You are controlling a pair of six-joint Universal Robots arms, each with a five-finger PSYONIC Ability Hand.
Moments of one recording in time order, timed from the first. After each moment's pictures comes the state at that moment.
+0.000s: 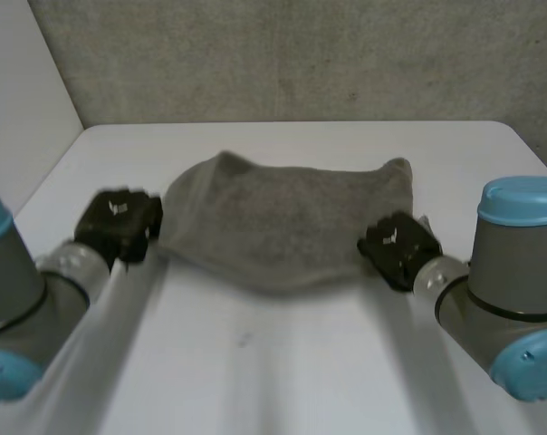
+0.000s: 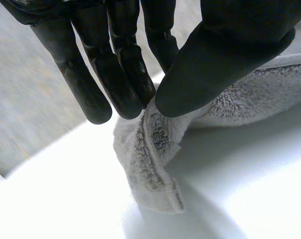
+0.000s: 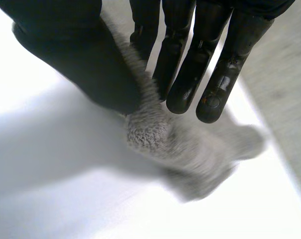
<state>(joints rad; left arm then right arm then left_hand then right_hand) 4.45 -1.82 -1.84 3.42 -1.42 3.45 2.00 -1.13 1.60 0.00 1.45 2.38 1.18 1.22 1.22 1.22 1.03 0.87 1.00 1.01 1.02 0.85</state>
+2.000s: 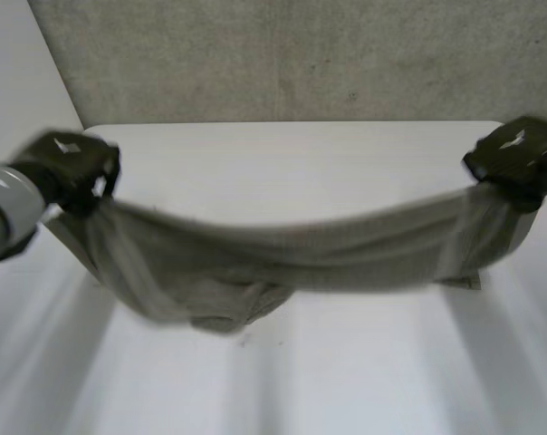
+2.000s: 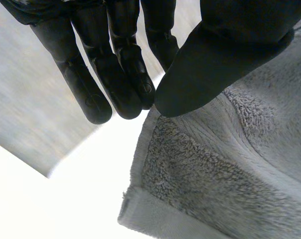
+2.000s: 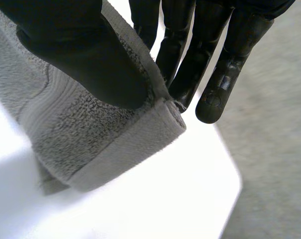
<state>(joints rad) 4.52 -1.75 -1.44 2.85 -1.40 3.61 1.70 -1.31 1.22 0.55 1.34 2.25 1.18 1.22 1.22 1.22 1.04 0.97 1.17 1.18 1.19 0.99</state>
